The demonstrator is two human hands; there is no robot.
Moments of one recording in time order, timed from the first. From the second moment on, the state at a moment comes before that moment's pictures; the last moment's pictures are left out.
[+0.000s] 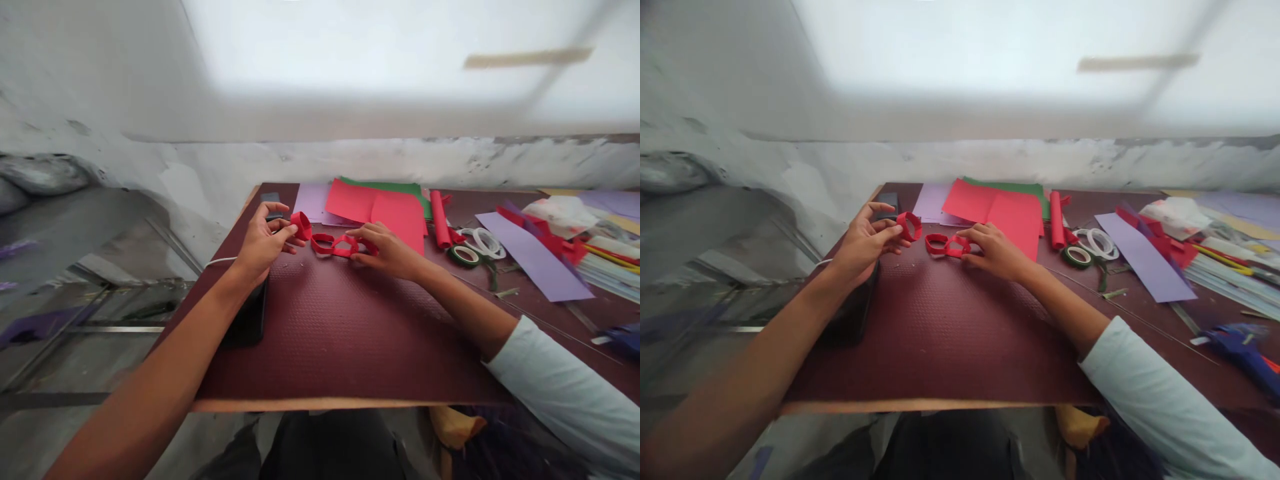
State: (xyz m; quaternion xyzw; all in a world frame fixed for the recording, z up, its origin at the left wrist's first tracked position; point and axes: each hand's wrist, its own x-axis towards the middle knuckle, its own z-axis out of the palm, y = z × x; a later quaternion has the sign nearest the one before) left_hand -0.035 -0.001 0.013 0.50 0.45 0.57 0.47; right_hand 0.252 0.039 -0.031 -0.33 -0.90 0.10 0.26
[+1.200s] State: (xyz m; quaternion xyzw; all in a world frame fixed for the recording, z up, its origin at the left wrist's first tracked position) left_hand -0.011 -0.025 0.001 0.63 0.35 0.36 0.59; right_hand 0.228 -0.009 -0.023 -0.25 -0.86 0.08 0.44
